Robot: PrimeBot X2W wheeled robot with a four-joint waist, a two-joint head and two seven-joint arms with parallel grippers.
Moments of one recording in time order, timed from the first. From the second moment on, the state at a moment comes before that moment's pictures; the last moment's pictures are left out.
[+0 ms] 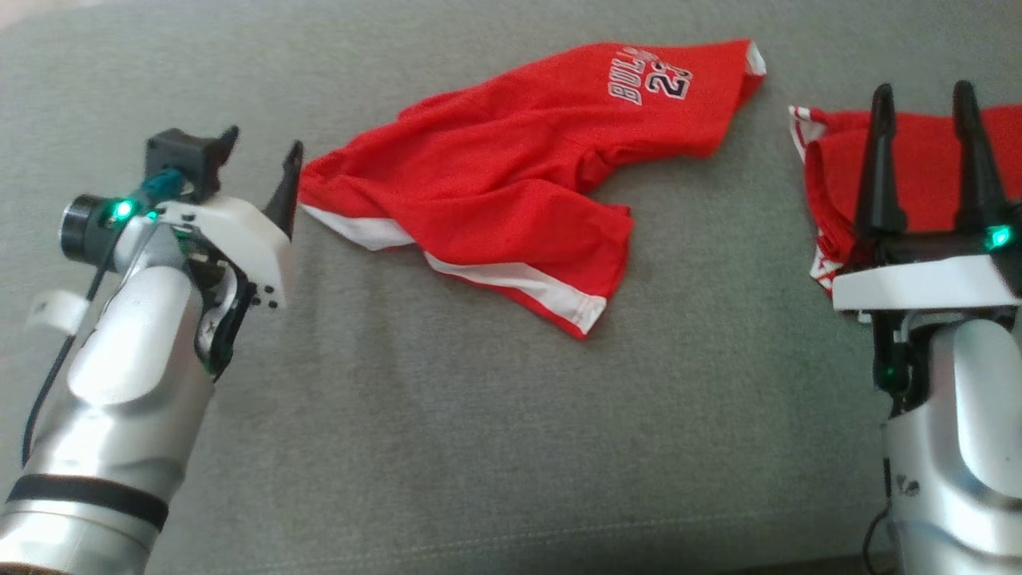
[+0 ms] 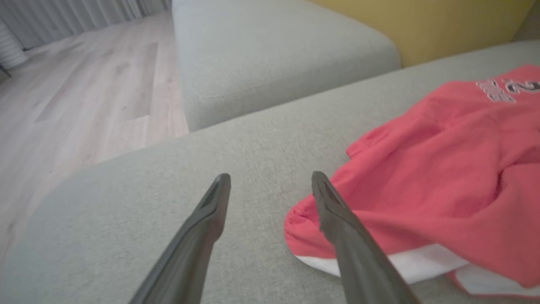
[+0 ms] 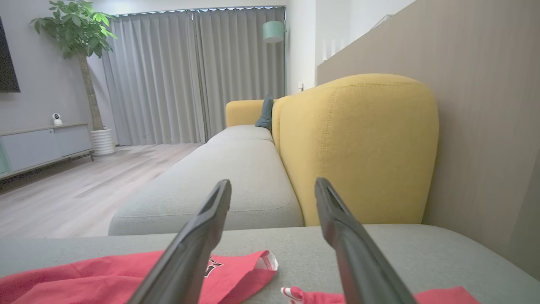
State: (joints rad) left arm -0.73 0.29 -0.51 0.74 -0.34 -0.03 -0.09; right arm -0.40 -0.05 -0.10 0.21 0.07 0.13 -0.24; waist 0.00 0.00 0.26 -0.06
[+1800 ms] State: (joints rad) left arm -0.07 0.08 -0.08 0.13 -0.21 0.03 -0.25; right arm -0.14 -0.05 0.34 0.48 0.54 0.13 -0.06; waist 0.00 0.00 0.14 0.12
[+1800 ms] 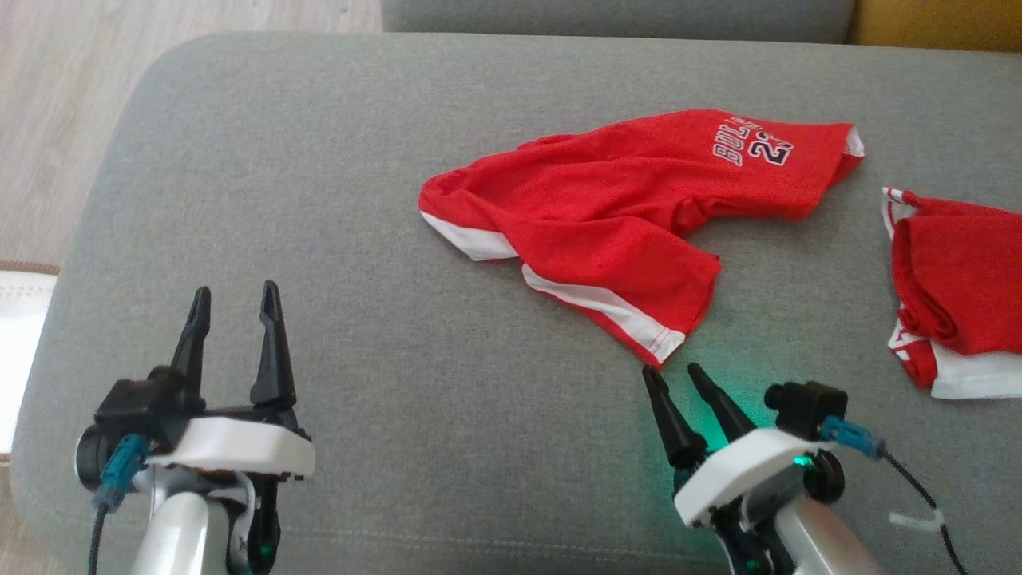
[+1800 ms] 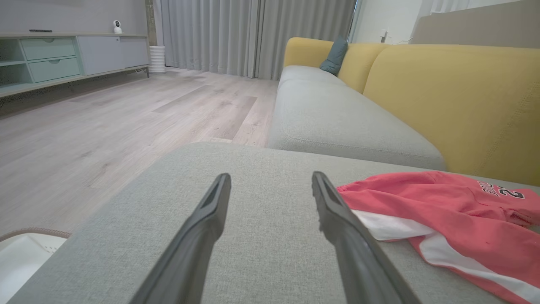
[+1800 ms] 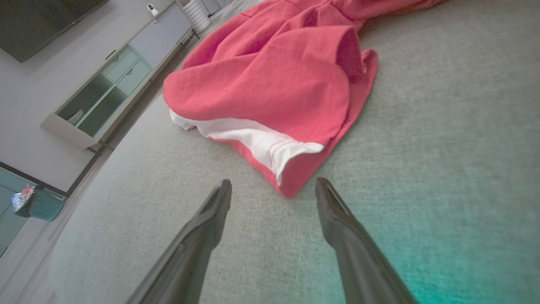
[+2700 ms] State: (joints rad) left arm -0.09 0.05 -0.06 0.17 -0.18 0.00 -0.25; right arm -0.36 -0.05 0.42 0.68 0.72 0.13 -0.14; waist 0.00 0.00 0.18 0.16
